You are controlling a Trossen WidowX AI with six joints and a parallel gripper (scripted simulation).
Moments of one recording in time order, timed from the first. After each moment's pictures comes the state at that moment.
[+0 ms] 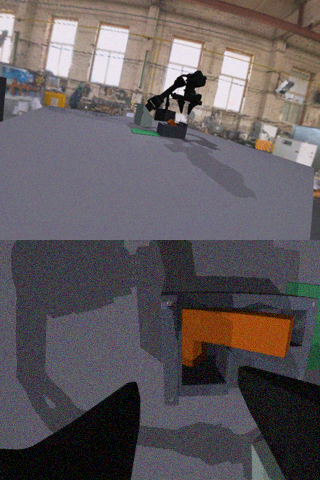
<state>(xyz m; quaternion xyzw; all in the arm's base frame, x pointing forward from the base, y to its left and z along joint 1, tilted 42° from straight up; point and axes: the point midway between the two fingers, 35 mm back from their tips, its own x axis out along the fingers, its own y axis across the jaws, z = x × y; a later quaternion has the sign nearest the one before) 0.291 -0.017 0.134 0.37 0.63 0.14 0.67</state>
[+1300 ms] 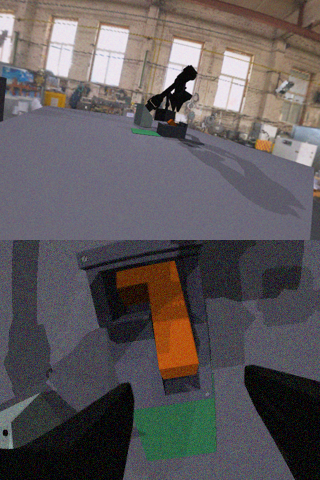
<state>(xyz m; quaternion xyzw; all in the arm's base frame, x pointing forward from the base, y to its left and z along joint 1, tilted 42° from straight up) 0.273 -0.070 0.089 -0.17 0.39 0.51 0.75</state>
